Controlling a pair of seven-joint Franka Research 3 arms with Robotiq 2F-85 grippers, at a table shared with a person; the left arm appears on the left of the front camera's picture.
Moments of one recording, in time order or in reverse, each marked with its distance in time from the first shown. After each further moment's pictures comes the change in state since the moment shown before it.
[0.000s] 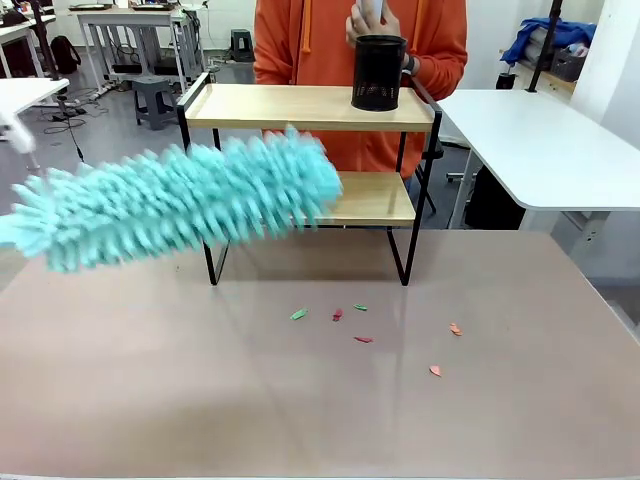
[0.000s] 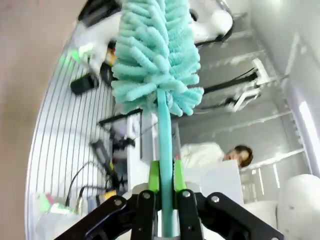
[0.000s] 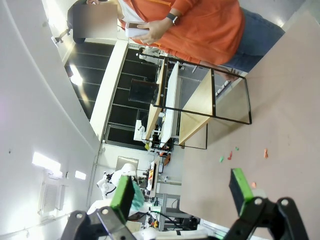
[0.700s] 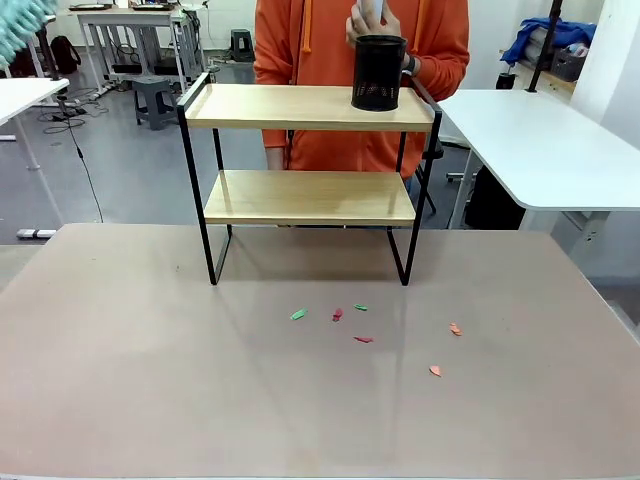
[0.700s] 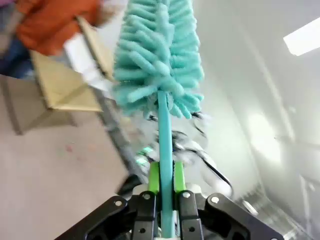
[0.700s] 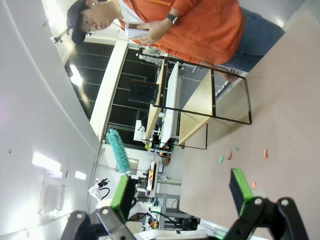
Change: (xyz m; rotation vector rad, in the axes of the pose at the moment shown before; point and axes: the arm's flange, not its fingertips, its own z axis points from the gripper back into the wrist) left arm -0.121 -0.028 0.134 0.168 -1.036 -0.064; right arm 0.000 0.000 0.000 0.000 0.000 0.000
